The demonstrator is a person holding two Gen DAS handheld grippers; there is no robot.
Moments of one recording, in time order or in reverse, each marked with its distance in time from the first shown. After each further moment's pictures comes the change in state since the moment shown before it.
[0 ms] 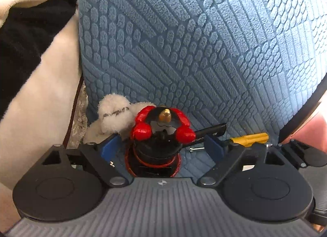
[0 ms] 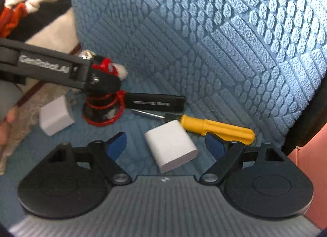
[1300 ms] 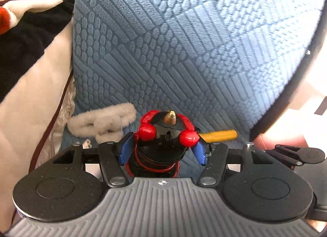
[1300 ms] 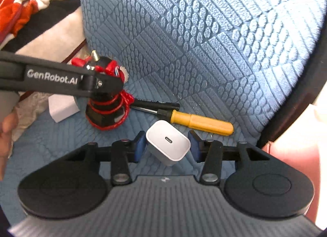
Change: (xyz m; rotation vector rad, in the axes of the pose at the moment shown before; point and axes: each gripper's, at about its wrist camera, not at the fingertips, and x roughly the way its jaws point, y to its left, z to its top) left arm -0.054 -0.029 -0.028 -0.037 -0.057 -0.080; right arm -0.057 0.006 -0.002 -0.010 0.045 -0.022
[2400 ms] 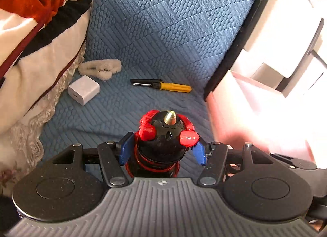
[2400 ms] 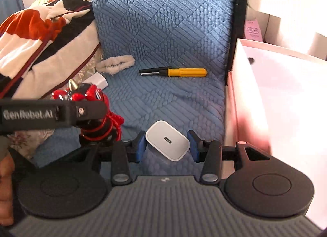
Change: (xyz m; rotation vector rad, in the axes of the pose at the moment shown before) left arm -0.150 -0.052 -0.093 -0.055 0.026 -0.066; right arm -0.144 0.035 -0.088 0.227 -0.033 -0.066
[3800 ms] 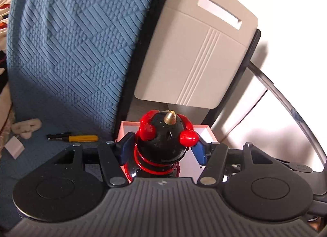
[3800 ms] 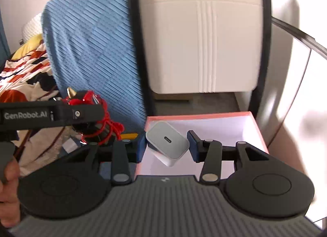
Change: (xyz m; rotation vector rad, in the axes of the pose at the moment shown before) left arm -0.038 -0.220 0.081 0.113 -0.105 -0.166; right arm -0.146 -0.162 0.088 0.089 -0.190 -0.082
